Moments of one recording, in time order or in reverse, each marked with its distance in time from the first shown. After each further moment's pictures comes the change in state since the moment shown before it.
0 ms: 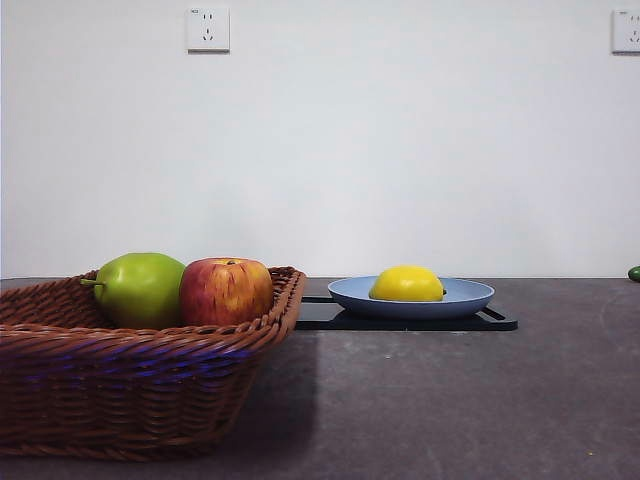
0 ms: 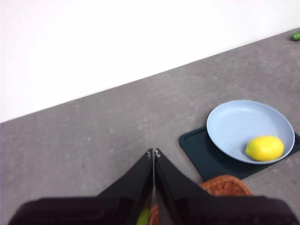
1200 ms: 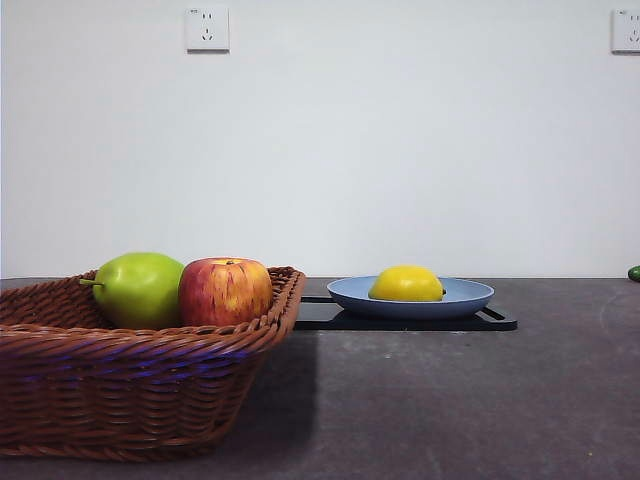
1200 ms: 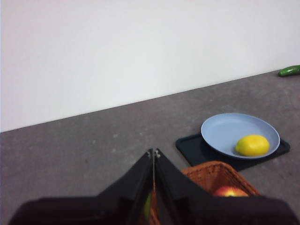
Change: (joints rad) left arm 0.003 -0.599 -0.497 0.103 0.000 -0.035; right arm 0.156 -0.592 -0.624 0.194 0.218 0.065
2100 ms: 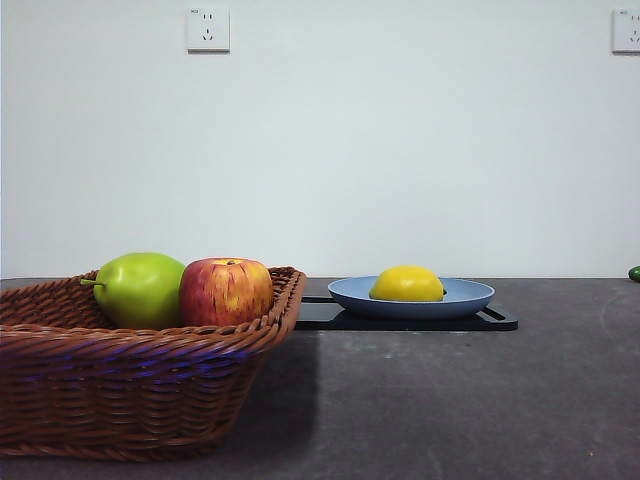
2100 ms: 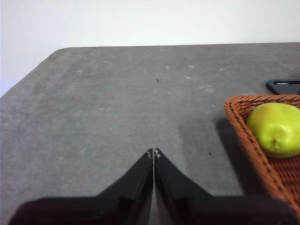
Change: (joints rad) left arm 0.378 -0.400 -0.599 0.129 0.043 -0.053; right arm 0.001 0.000 0.000 0.002 0.000 0.000
